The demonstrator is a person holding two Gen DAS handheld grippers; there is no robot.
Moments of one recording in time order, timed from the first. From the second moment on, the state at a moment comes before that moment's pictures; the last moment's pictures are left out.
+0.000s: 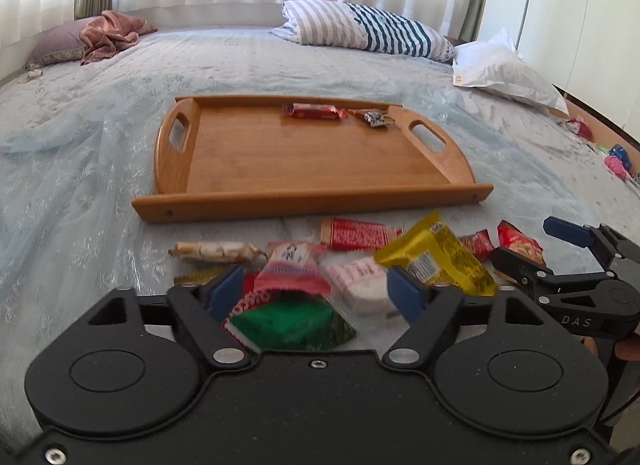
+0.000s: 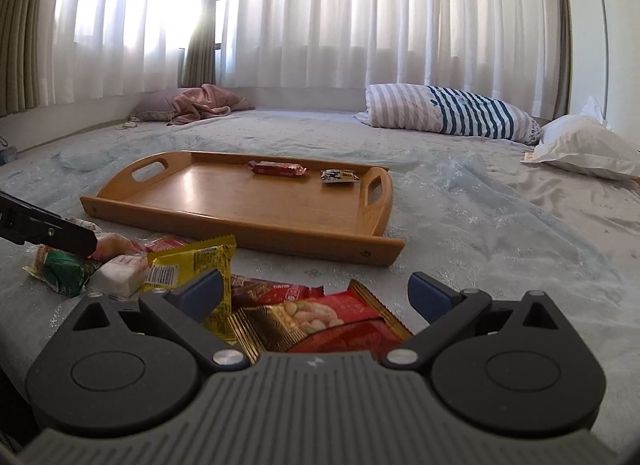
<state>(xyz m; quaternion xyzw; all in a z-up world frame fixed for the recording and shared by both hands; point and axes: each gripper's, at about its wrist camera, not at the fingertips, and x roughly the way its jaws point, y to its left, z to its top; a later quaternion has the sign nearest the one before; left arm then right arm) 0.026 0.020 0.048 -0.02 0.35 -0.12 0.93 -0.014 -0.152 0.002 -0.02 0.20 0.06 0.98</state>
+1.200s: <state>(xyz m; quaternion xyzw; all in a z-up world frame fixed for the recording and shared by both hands) 0.014 0.027 0.041 -0.07 0.38 -0.15 0.91 -0.030 -0.180 0.014 0.11 0.29 -0.04 0.95</state>
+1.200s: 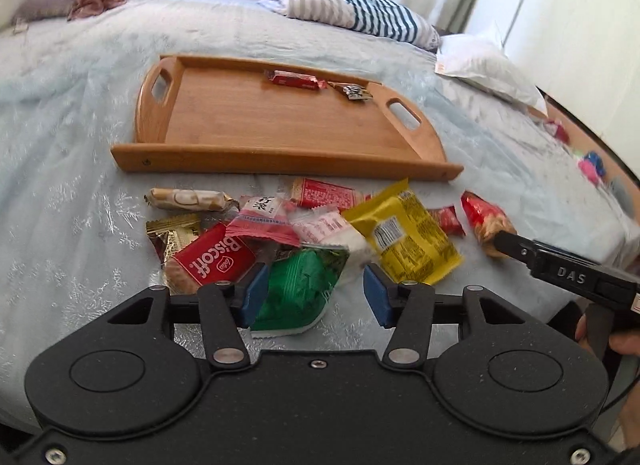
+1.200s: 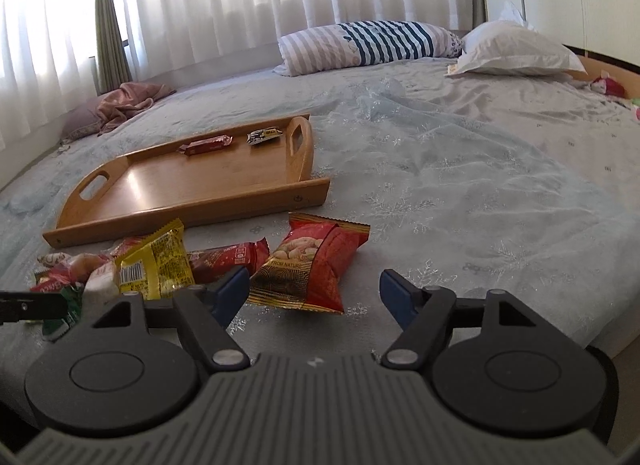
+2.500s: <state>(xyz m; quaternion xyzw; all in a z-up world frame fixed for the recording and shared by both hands) 0.026 -0.005 0.064 -0.11 0.36 -0.18 0.91 -0.016 -0.168 0.018 0.11 0.26 -0.07 0.96</state>
